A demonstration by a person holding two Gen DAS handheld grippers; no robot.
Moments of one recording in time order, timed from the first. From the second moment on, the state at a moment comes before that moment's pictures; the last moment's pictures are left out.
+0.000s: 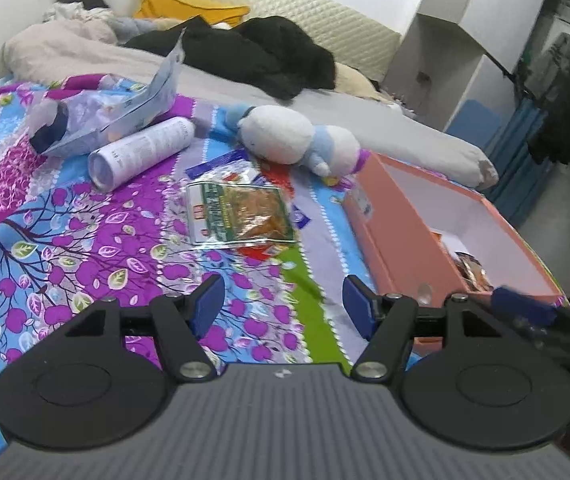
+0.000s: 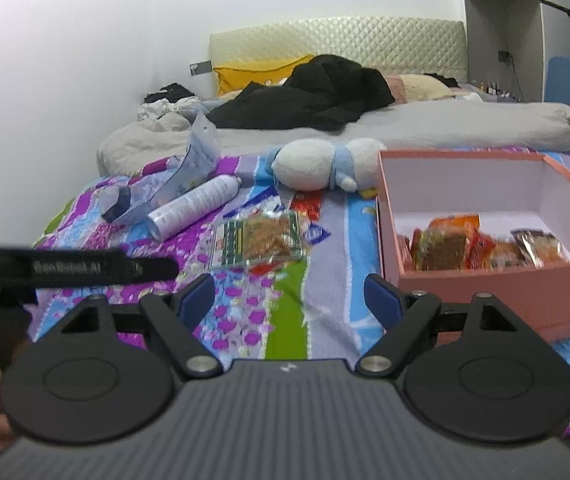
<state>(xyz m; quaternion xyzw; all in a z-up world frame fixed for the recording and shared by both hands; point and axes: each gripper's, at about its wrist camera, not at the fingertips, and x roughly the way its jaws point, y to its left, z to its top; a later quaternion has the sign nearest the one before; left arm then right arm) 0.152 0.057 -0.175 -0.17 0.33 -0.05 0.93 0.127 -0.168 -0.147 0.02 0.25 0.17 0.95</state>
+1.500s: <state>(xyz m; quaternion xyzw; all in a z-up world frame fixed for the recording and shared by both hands) 0.347 0.118 -0.306 -0.19 0.34 -0.06 0.92 0.433 -0.080 -0.271 0.10 0.34 0.11 0.93</state>
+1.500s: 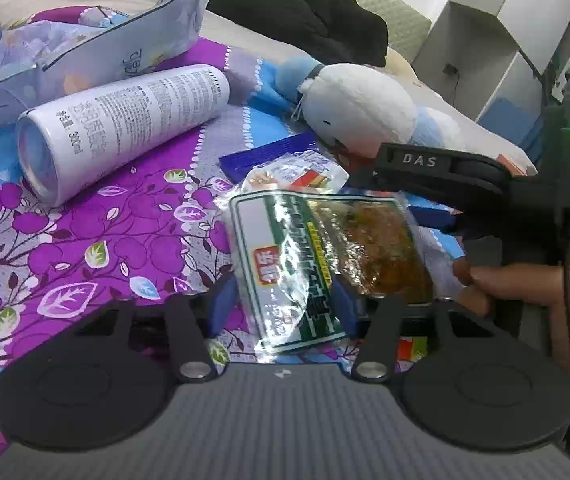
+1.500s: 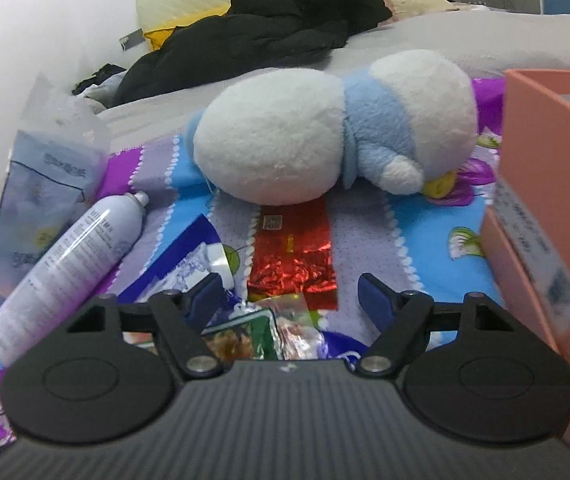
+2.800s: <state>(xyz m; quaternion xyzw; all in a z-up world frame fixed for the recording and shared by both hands) 0.187 0.118 -0.256 -0.27 0.35 -0.05 0.90 0.318 -0.118 -0.234 0.08 0.36 0.14 0.92</state>
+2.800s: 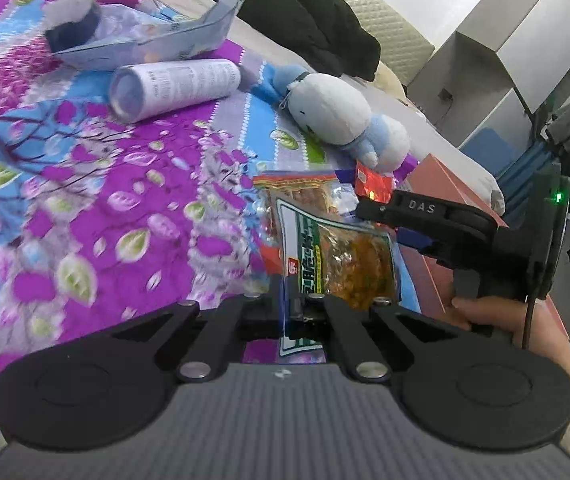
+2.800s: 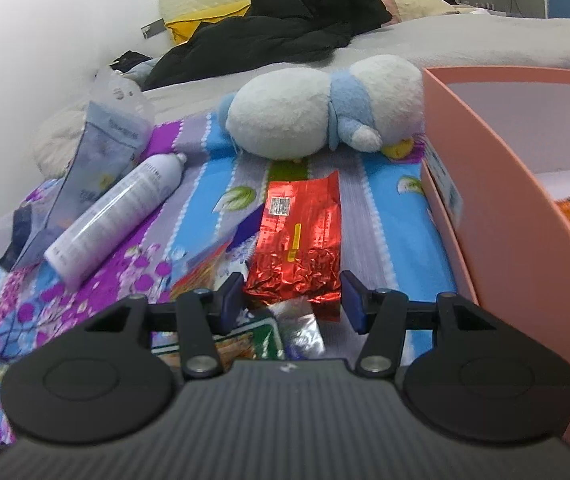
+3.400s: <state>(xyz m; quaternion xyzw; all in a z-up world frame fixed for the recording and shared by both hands) 0.090 0.154 -0.273 -0.33 0.37 0.06 0.87 0.225 -0.139 -0.230 0.03 0.37 0.17 0.91</state>
